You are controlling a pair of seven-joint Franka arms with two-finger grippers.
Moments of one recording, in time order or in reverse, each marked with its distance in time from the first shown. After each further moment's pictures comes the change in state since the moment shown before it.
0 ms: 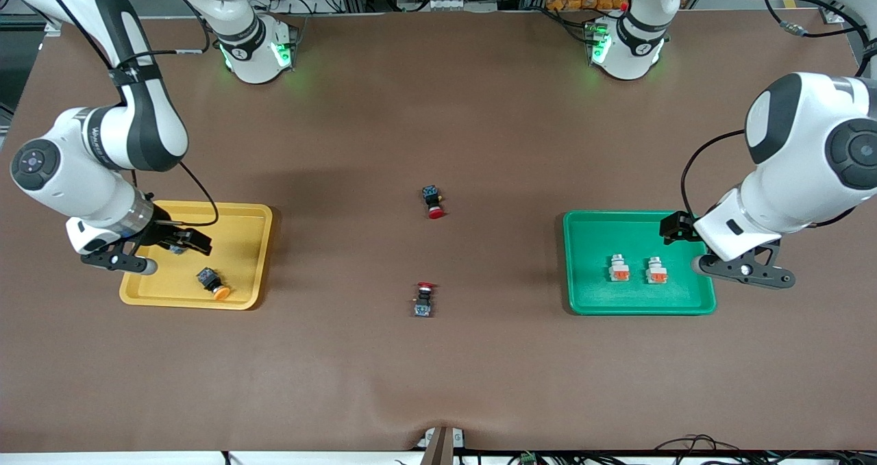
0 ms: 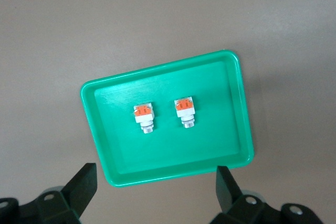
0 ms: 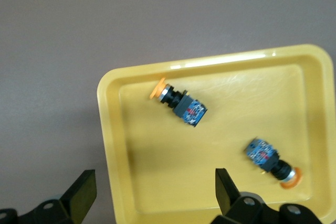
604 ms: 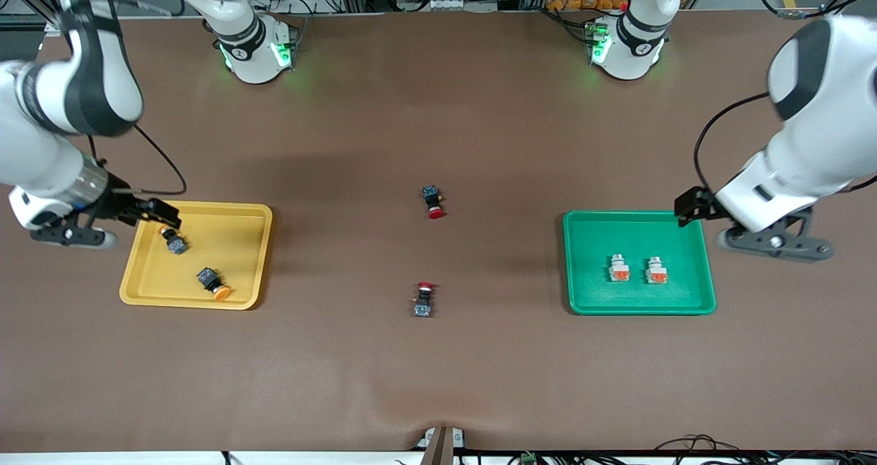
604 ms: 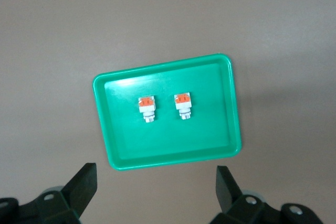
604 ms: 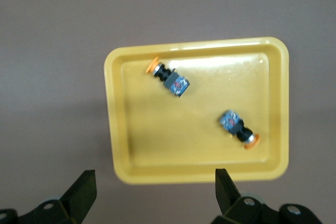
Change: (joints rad) left arm -0.160 -0.128 0.210 0.013 -0.097 -0.091 -0.010; right arm -0.034 -0.184 0.007 0.031 0.000 -0.274 -0.069
